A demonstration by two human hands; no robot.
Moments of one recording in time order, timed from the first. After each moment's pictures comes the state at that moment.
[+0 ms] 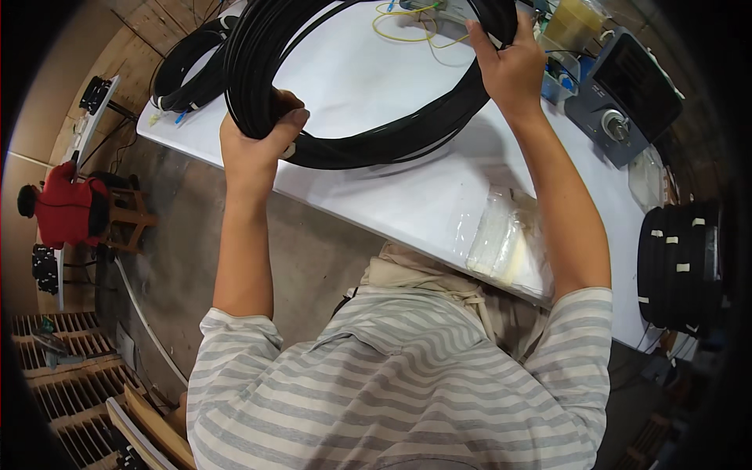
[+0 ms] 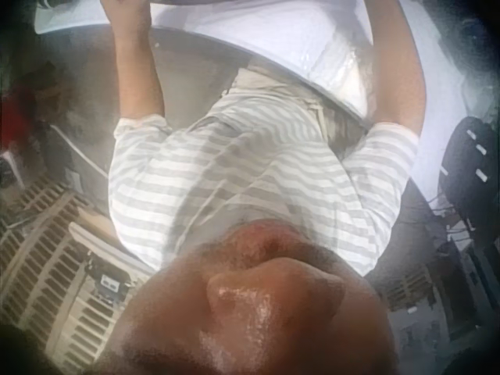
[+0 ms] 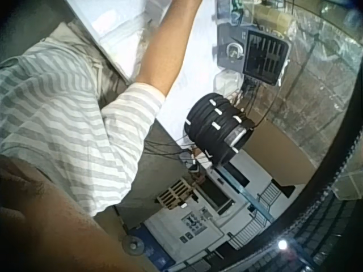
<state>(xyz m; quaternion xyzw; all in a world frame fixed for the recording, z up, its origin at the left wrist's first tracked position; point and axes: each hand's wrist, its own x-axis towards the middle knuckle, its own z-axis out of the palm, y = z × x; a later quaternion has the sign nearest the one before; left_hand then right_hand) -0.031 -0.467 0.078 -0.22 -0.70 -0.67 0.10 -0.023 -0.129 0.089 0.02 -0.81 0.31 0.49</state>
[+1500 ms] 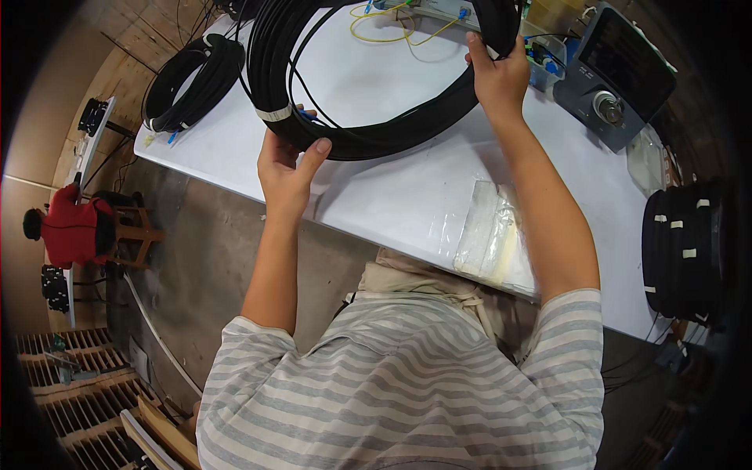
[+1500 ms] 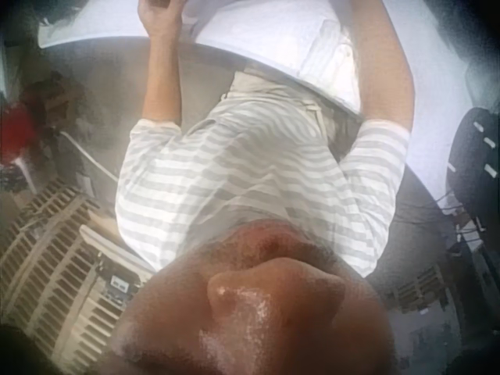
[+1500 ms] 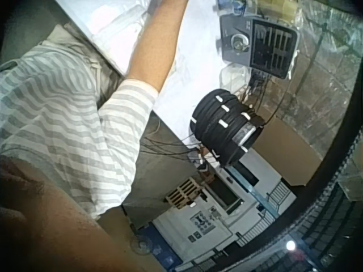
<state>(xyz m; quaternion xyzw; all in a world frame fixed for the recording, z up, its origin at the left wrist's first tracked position) -0.023 -0.421 0.009 -0.23 -0.64 -0.73 0.07 -0.032 -0.093 0.031 -0.06 -0.72 0.47 0.51</state>
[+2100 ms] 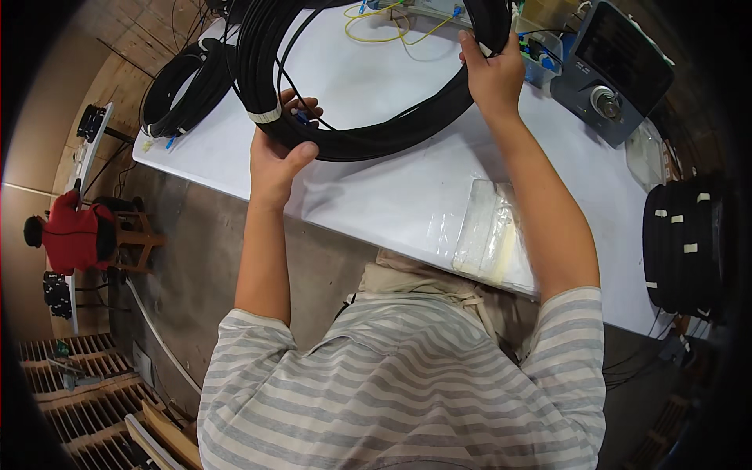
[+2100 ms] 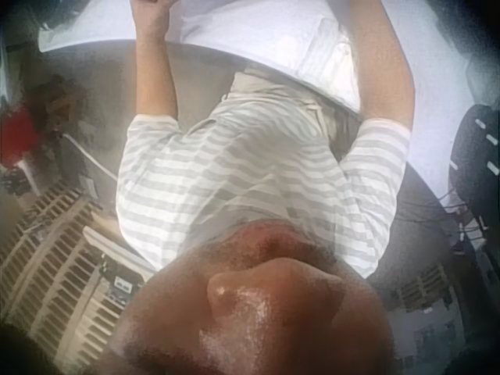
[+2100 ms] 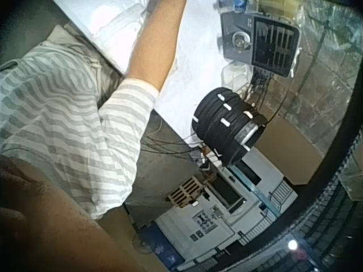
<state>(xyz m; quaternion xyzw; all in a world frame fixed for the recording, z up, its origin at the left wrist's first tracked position) -0.052 -0.428 0.018 -0.30 -0.57 -0.76 -0.05 -0.032 -0.092 0.030 -0.06 -0.72 0.46 0.51</state>
